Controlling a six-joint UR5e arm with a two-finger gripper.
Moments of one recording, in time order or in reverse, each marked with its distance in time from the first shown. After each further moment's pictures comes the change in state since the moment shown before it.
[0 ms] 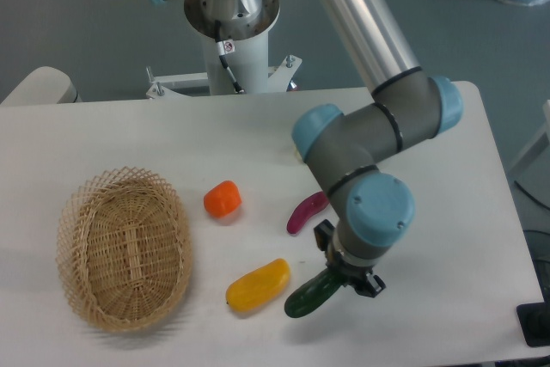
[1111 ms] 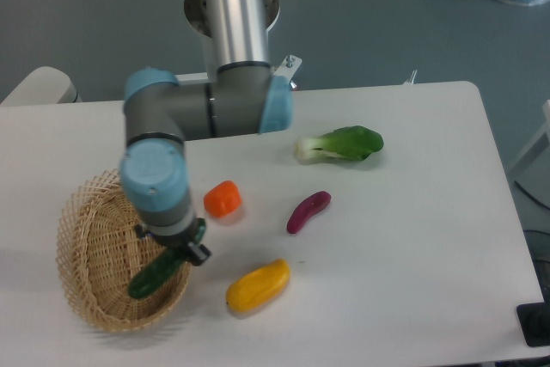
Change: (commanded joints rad) arm -0.247 0.218 -0.296 0.120 -0.031 -0.446
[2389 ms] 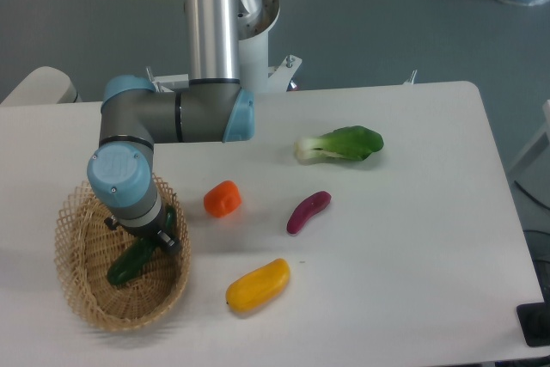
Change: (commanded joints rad) arm -0.213 -0.006 -0.212 0.167 0.006 -0.268
